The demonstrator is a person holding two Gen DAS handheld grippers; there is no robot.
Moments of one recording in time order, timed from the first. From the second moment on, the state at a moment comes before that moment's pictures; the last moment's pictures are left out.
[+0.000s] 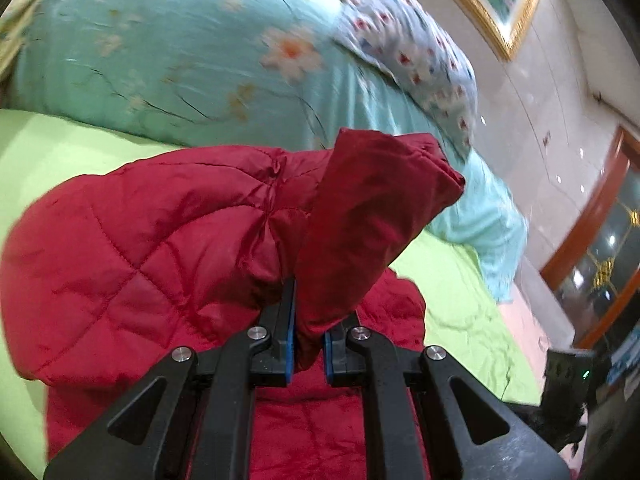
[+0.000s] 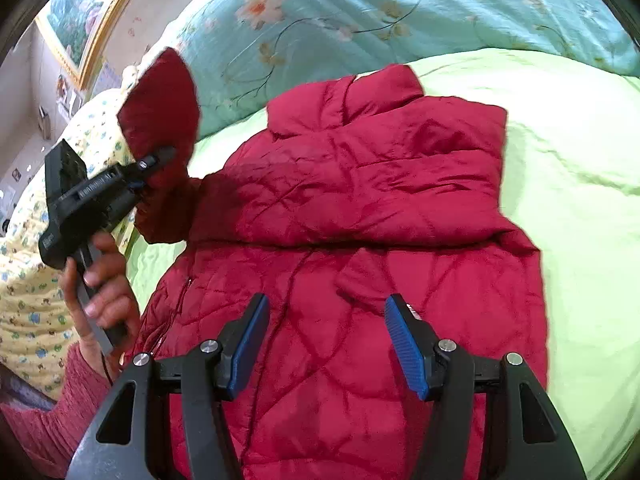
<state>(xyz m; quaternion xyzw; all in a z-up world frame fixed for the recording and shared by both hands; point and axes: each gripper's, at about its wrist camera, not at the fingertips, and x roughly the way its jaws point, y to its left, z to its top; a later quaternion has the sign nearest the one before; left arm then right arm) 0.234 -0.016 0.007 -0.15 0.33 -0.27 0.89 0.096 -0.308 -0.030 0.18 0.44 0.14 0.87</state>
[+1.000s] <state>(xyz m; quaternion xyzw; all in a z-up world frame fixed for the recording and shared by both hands) 0.215 -0.174 -0.070 0.09 0.39 -0.26 0.88 0.216 -0.396 -0.054 0.43 0.39 0.17 0.80</state>
